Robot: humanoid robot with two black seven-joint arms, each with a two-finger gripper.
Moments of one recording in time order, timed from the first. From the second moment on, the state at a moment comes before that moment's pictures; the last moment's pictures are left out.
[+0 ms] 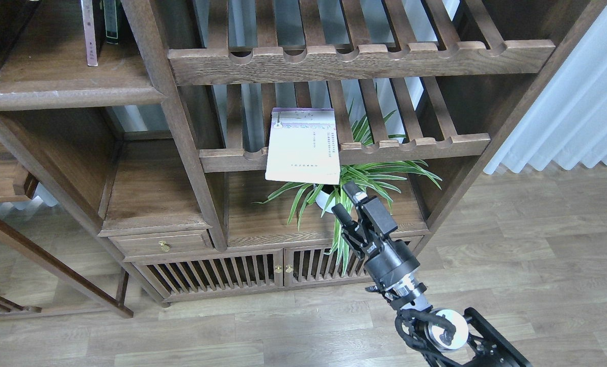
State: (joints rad) left arm -1.29 0.67 -0.88 -0.78 0.53 -0.49 0.28; right arm 0.02 0.01 1.10 1.21 0.27 0.58 -0.16
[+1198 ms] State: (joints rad) left arm -1.31 0.56 -0.79 -0.53 0.55 -0.47 -0.06; right arm 0.03 0.01 1.10 1.23 0.28 0.58 -0.16
